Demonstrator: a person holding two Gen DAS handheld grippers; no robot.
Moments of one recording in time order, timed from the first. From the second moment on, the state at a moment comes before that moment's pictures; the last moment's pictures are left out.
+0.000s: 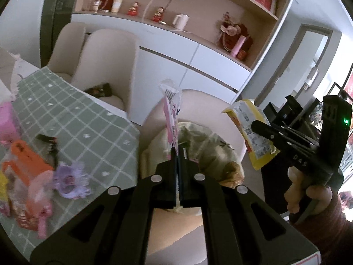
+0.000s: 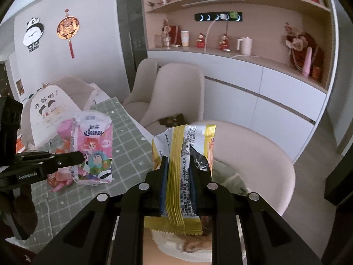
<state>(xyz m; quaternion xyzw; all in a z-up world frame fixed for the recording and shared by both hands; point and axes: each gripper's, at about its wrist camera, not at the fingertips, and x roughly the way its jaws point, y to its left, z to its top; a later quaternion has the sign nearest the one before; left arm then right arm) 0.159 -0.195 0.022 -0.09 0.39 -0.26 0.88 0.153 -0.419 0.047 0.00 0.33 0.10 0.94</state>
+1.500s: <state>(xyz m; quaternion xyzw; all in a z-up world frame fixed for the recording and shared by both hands) 0.217 -0.302 -0.053 -0.06 0.45 -0.26 0.85 0.206 -0.492 -0.025 0.02 0.38 0.07 0.92</state>
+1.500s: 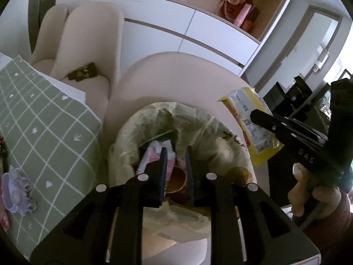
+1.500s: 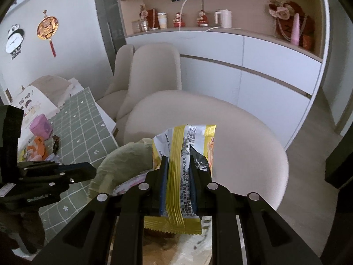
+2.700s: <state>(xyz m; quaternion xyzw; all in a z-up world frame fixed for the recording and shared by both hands) 0.175 -0.136 -0.014 -0.08 0.44 -0.19 0.88 0.204 -0.416 -0.050 0.03 0.44 0.05 0.90</state>
